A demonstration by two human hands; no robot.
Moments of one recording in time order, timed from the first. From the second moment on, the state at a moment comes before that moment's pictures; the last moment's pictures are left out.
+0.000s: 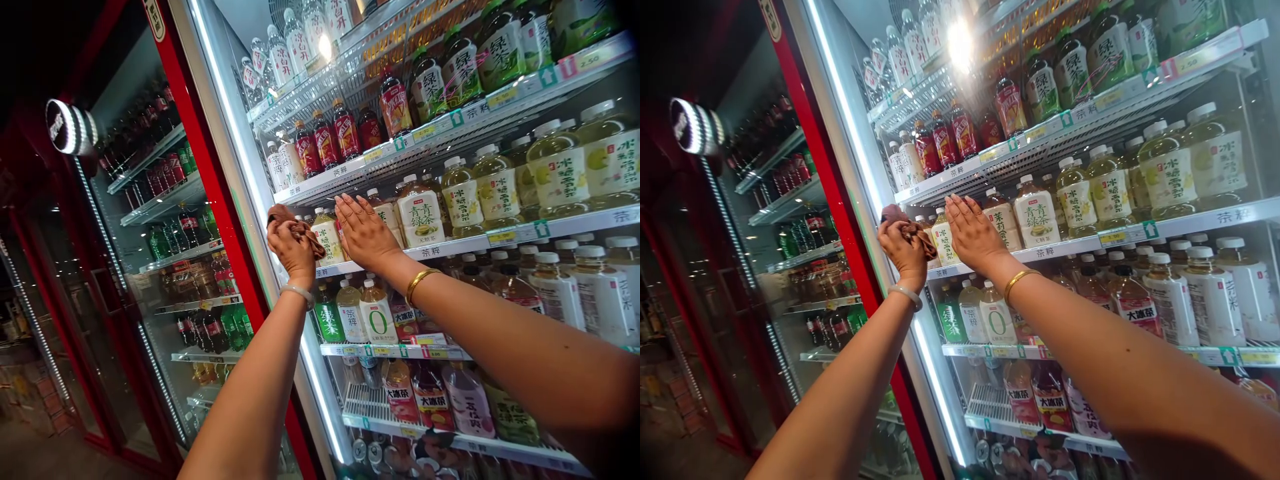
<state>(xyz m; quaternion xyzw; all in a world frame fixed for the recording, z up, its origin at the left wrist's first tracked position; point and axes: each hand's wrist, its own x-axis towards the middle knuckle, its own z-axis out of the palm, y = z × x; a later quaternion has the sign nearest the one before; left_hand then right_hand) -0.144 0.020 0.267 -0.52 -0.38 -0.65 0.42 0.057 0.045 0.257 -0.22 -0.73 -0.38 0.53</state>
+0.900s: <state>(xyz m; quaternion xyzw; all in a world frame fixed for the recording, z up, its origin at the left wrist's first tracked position) -0.129 0.013 0.333 -0.58 -0.39 -0.58 0.42 0.054 0.040 0.316 -0.23 -0.74 -0.43 0.47</state>
